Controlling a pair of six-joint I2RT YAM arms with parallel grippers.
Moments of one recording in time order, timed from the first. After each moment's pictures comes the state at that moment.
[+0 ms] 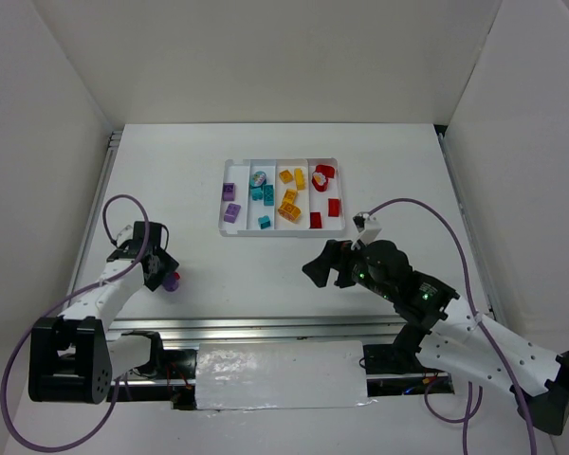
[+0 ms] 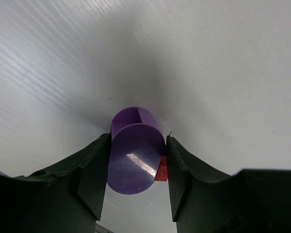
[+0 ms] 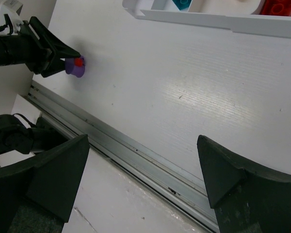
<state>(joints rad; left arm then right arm) -0.01 1.14 0.55 -0.54 -0.25 -0.89 0.85 0.67 0.61 -0.35 0.11 0.70</state>
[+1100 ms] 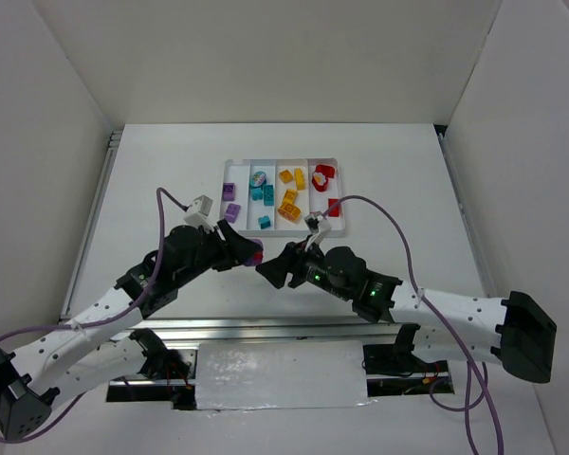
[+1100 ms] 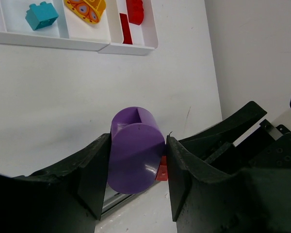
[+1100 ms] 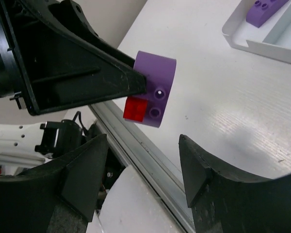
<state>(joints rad) -0.71 0.84 0.66 -0.19 -0.04 -0.90 1.06 1.04 0.55 0.34 0.10 0.74</state>
